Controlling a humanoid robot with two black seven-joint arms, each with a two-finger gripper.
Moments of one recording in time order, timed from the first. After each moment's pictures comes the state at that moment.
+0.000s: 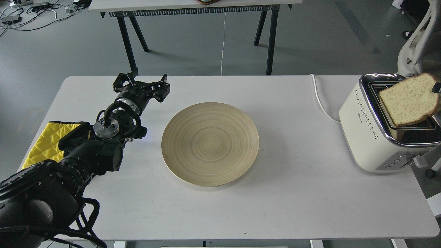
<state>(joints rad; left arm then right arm) -0.88 -0.01 -0.64 -0.16 -1.03 -0.49 0.15 2.34 -0.76 -1.90 1.63 -0.34 -0.27 0.49</state>
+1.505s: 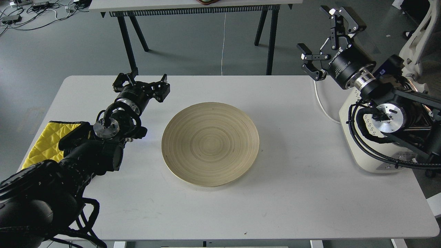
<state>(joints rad) -0.88 -0.01 -0.64 -0.16 -1.03 -0.49 0.15 1.00 -0.60 0.19 1.18 0.21 0.21 0.49</state>
